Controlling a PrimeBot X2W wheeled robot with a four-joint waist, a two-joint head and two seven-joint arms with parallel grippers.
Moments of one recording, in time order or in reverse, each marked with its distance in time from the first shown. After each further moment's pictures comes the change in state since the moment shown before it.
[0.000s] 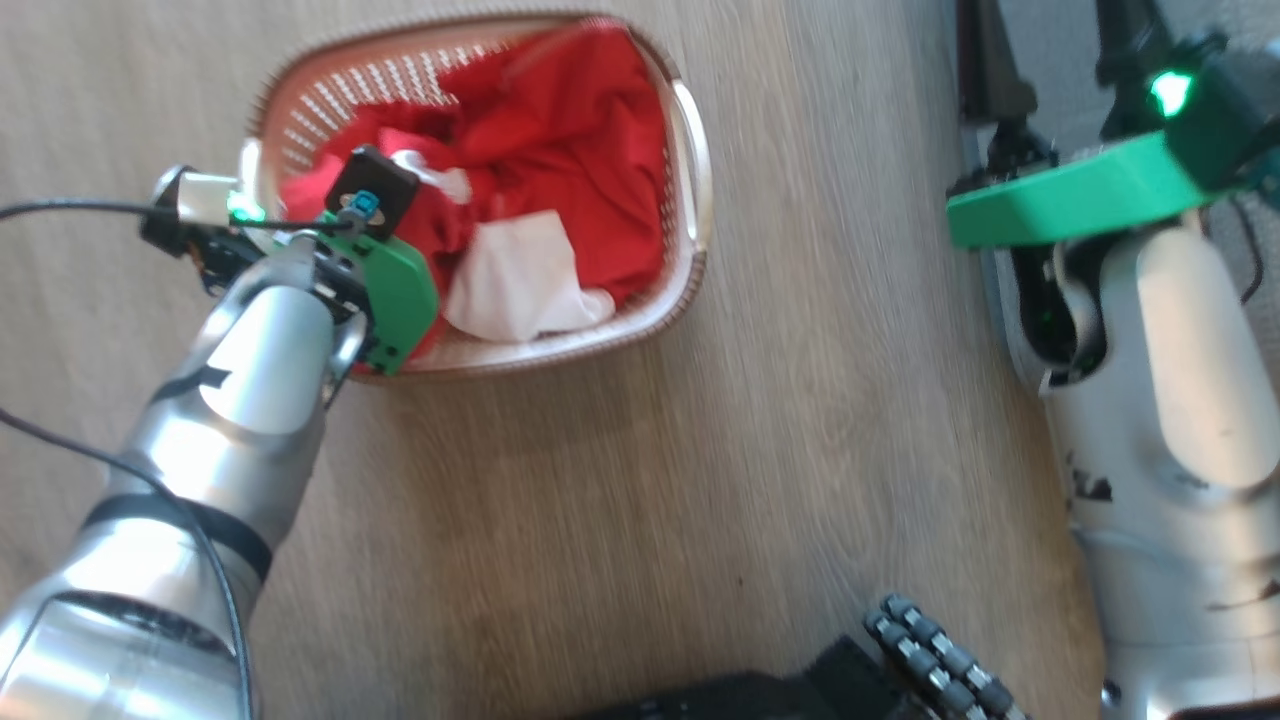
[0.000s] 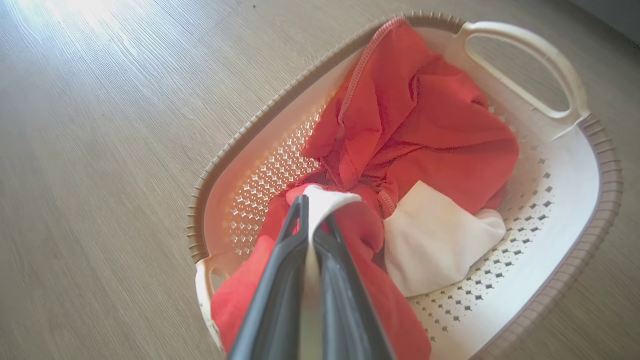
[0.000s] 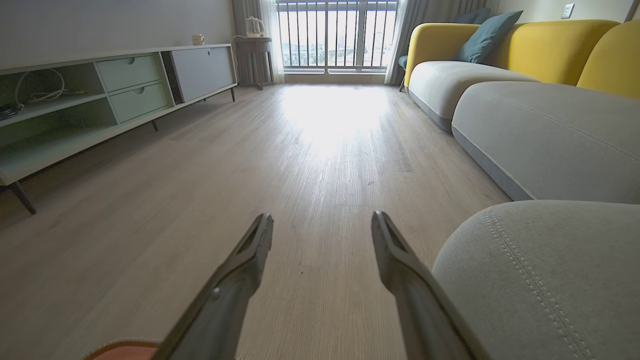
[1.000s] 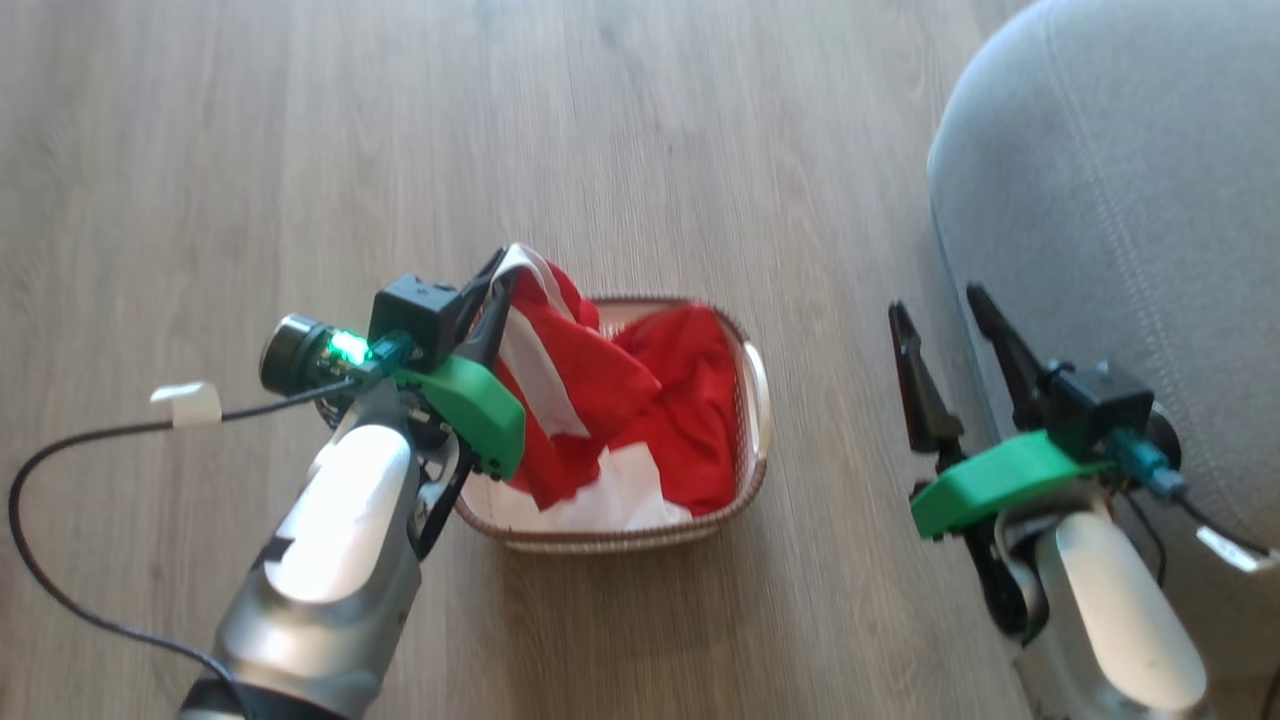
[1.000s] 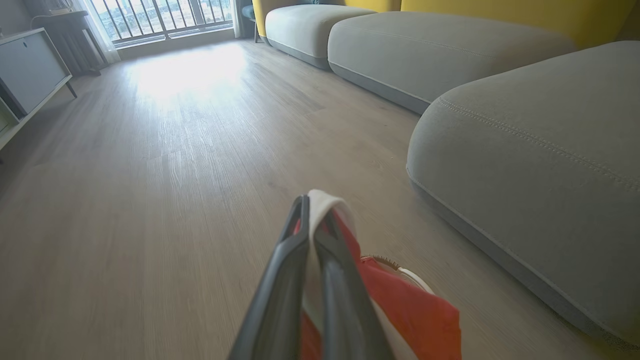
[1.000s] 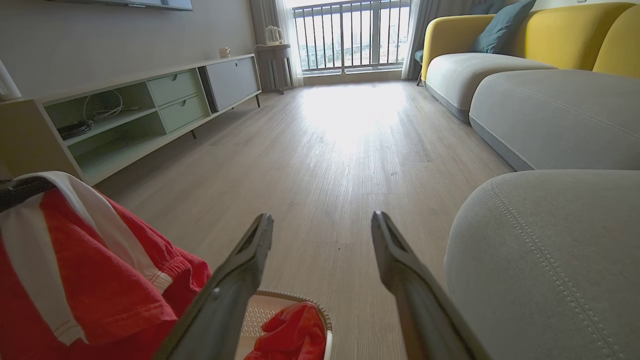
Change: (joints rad) left arm 0.422 -0.069 0.205 -0.549 -0.144 -0.019 0.000; right arm 0.425 0.002 0.004 0.119 0.001 0.000 0.000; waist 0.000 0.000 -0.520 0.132
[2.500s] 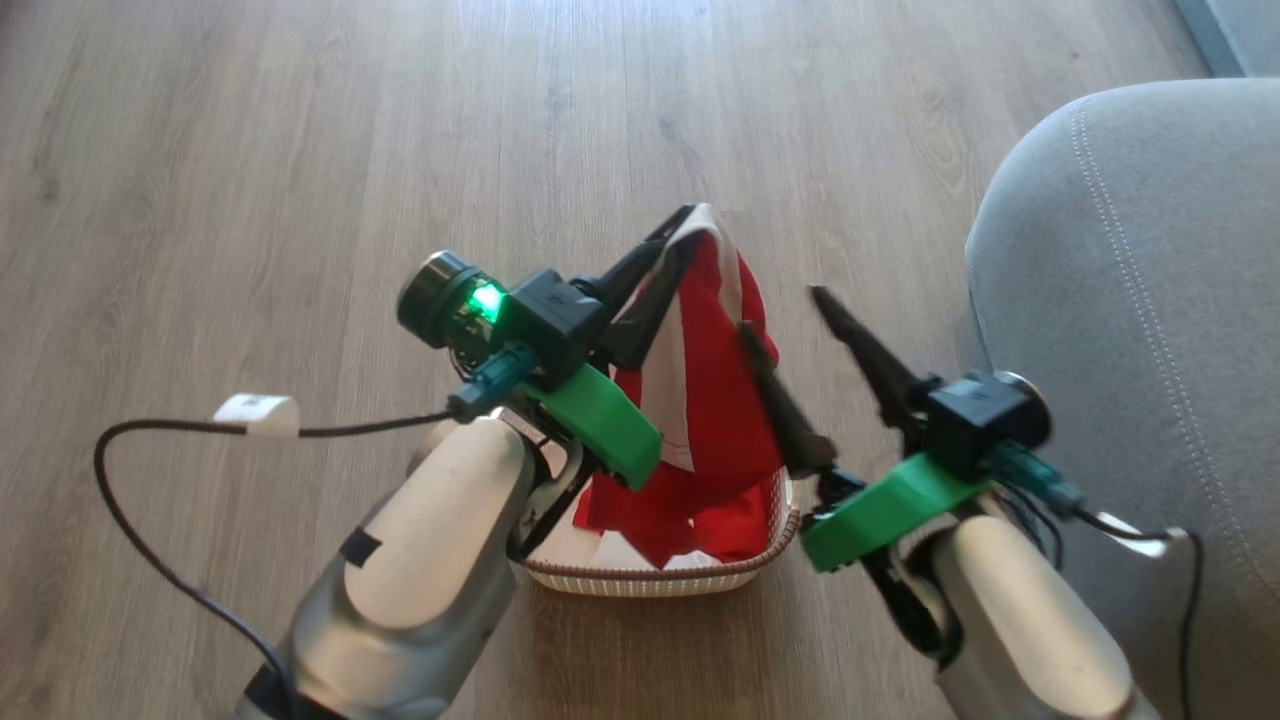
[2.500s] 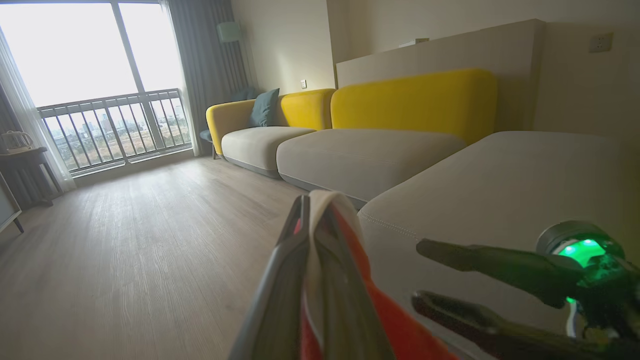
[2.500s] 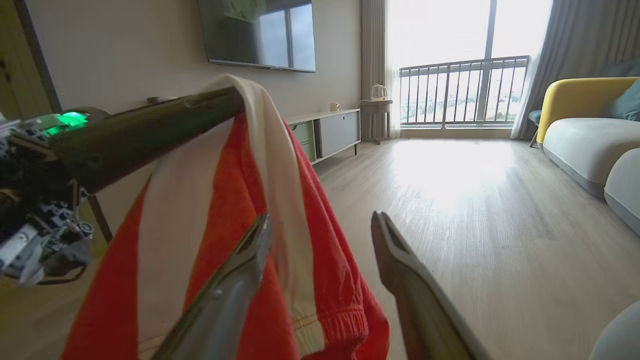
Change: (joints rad) left arm -0.001 -0.023 -0.196 -0.314 -0.076 -0.016 -0.003; right arm -0.002 -0.012 0.248 -0.117 0.080 0.000 0.000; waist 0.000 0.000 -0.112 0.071
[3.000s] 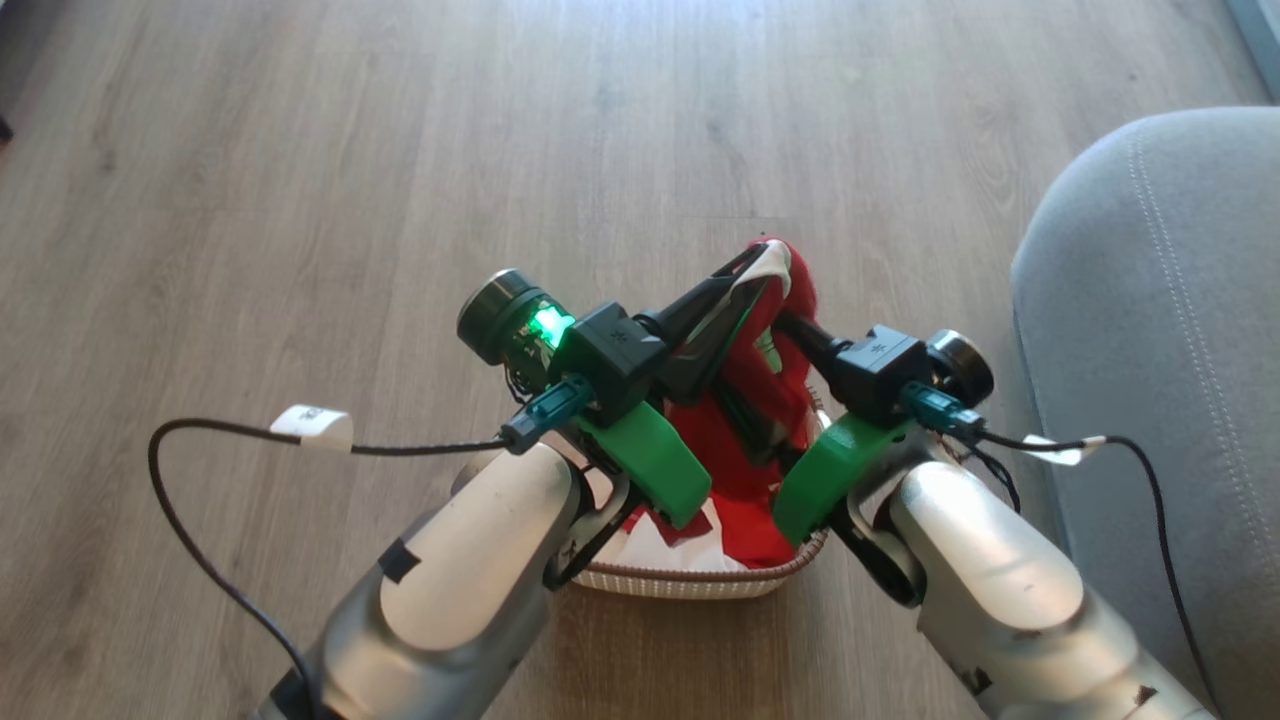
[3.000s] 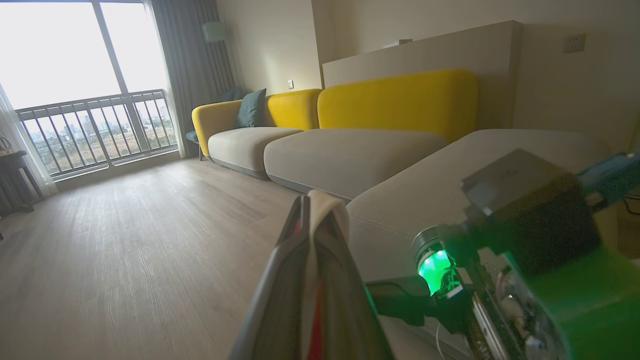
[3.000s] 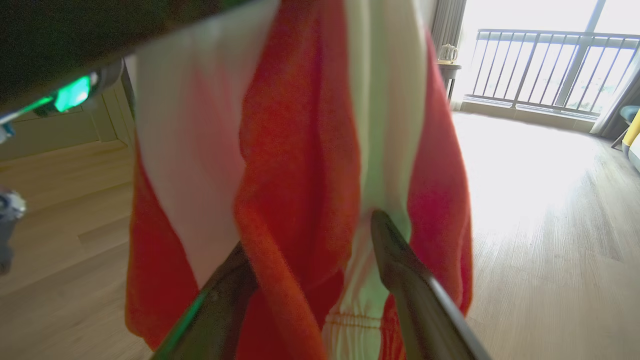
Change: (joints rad) left arm -0.004 0.001 -0.119 -0.038 -0.041 0.010 0.000; right arm -0.237 -0.055 0.248 0.264 0.078 0.000 0.000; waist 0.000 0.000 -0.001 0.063
